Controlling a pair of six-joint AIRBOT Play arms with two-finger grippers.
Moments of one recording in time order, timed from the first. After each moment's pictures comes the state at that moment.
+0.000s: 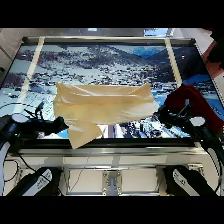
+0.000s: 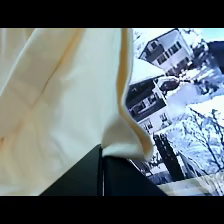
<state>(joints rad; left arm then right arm) 0.29 -1.00 0.57 0.90 -1.13 -1.30 -0.15 -0.87 0.49 -0.76 0.75 1.61</state>
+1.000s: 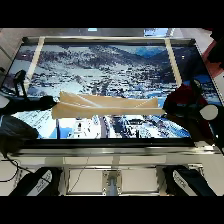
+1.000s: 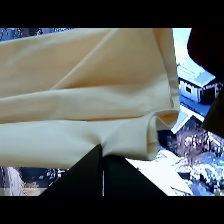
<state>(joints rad) 0.15 -0.99 0.96 1.09 -1.07 -1.36 -0.03 -0.87 0.82 -1.26 0.97 1.64</state>
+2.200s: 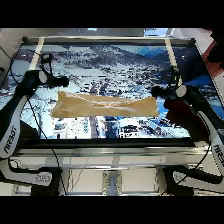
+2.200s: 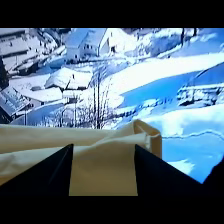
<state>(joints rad) -0.03 -1.52 1.39 1.52 -0.74 -1.60 0.02 -1.30 1.05 -1.35 0.66 1.61</state>
